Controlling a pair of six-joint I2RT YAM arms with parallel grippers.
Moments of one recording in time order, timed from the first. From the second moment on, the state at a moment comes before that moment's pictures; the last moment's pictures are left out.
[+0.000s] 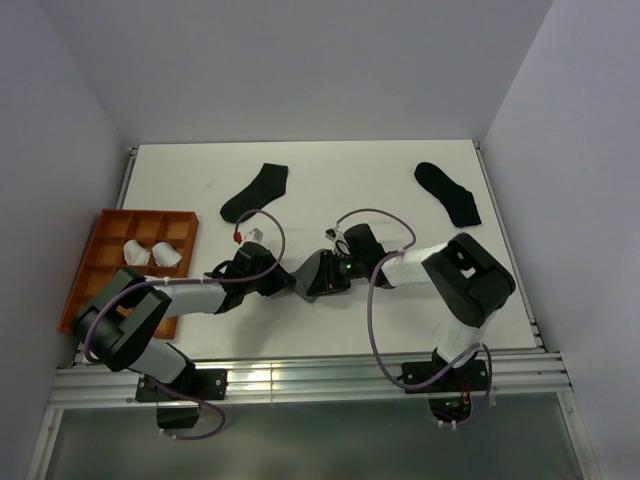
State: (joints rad) left arm -0.66 1.50 0.47 0.34 0.03 -1.05; right arm 0.61 1.78 0.69 0.30 -0.67 0.71
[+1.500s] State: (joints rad) left arm -0.66 1.60 0.88 -0.43 -0.02 -1.02; right arm 1.23 1.79 0.87 0.14 0.55 0.26
